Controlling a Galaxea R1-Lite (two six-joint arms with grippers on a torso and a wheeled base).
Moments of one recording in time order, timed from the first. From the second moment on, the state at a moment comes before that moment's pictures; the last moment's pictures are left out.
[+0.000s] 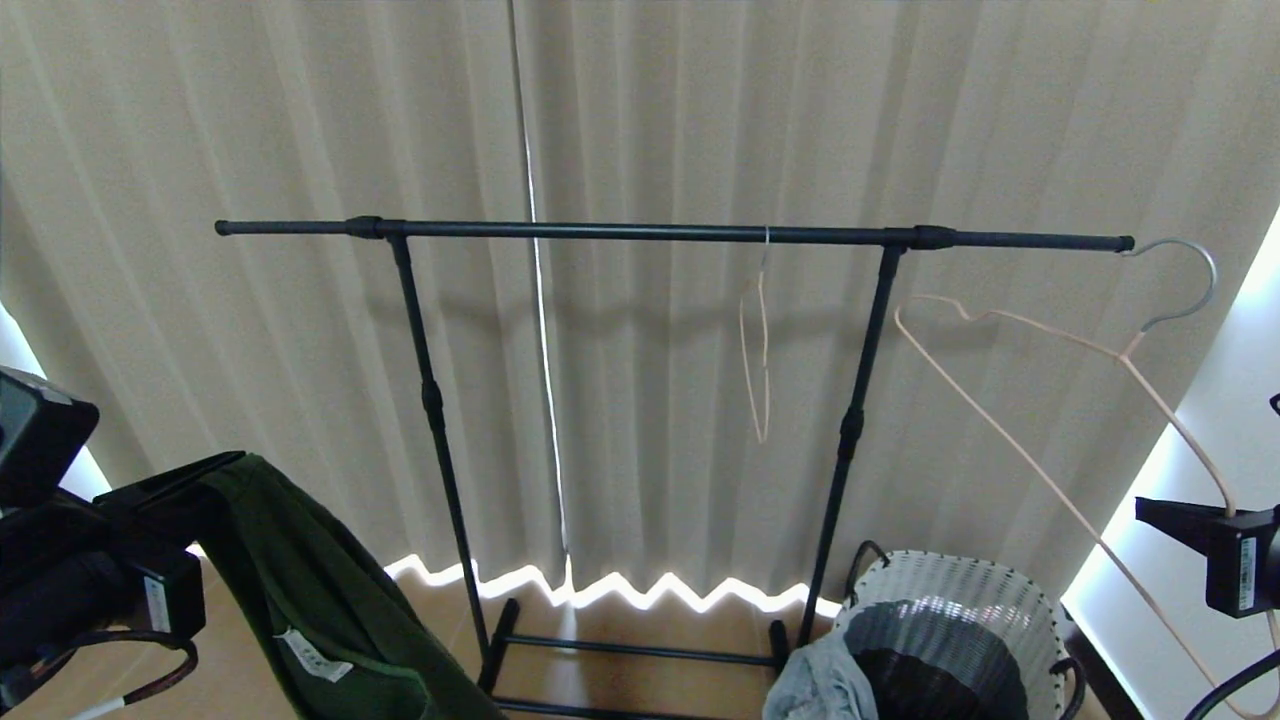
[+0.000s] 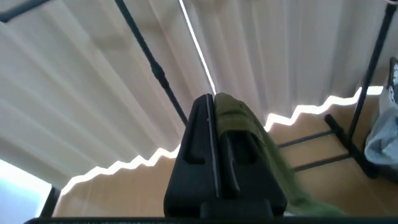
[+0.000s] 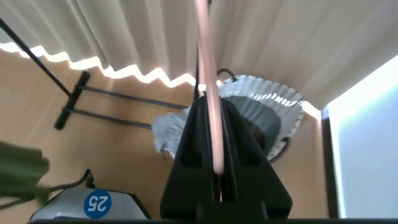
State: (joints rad) left arm -0.29 1.04 -0.39 -0.48 0.12 0.32; right arm -0.06 1.15 -0.51 -0.13 0.10 -0.05
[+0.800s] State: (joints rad) left arm -0.30 1.05 -0.38 -0.52 0.11 0.32; right arm -0.04 1.13 -0.52 -0.23 0.26 -0.05
